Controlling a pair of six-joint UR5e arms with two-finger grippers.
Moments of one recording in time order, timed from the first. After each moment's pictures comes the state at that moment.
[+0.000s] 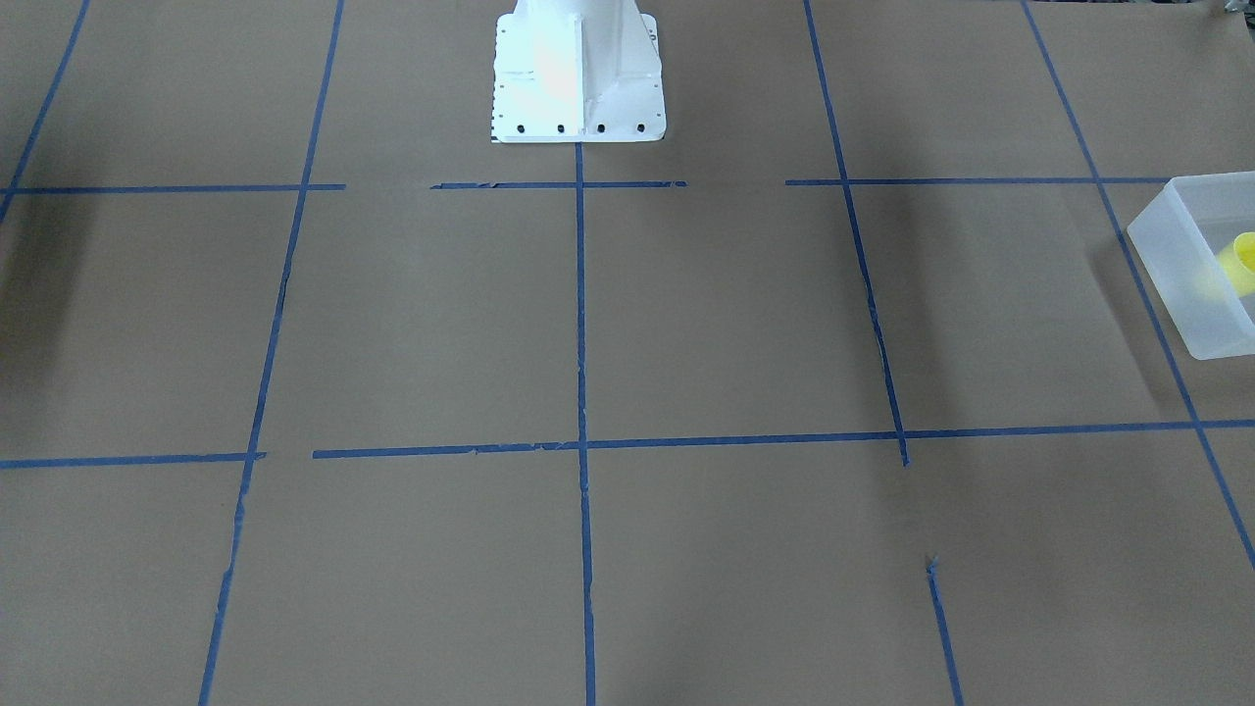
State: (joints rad) left arm -1.57 -1.50 -1.69 -1.71 -2.27 -0.02; right arm 1.56 -1.64 1.70 -1.49 2.41 0.13
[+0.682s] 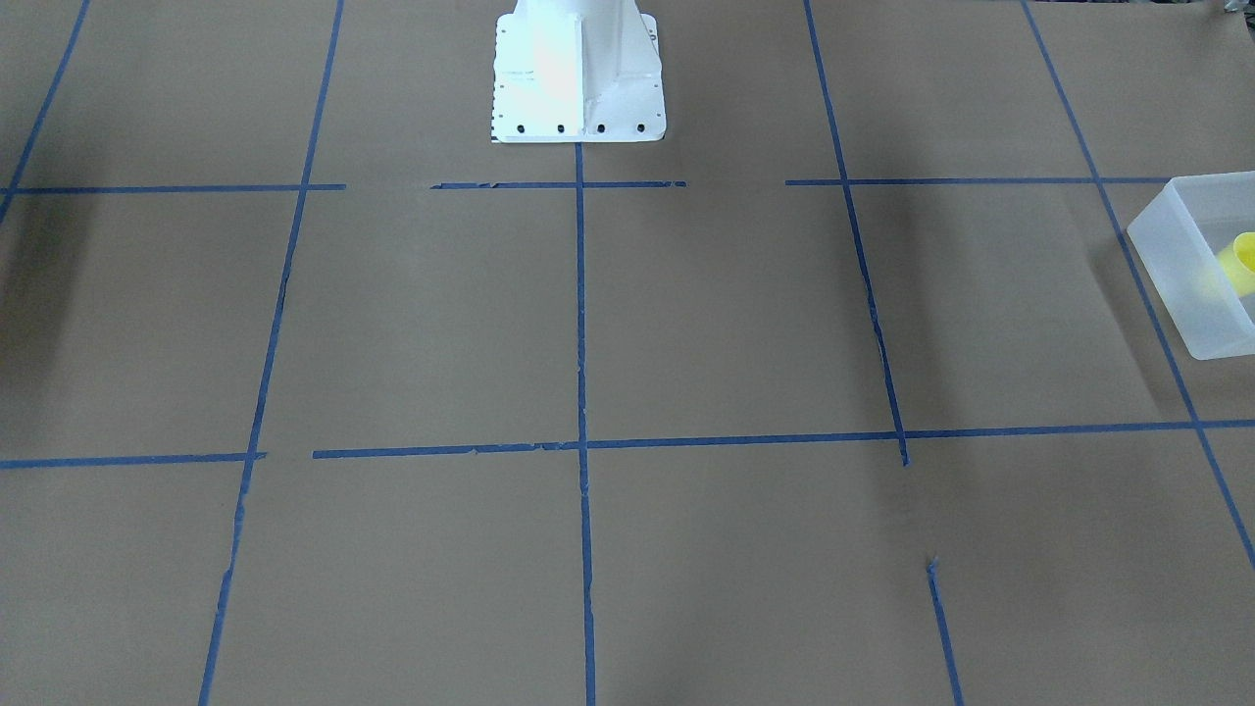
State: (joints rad) left arm -1.58 -1.51 -1.68 -1.71 -2.27 -0.02; right arm 1.56 -1.64 1.70 -1.49 2.41 0.13
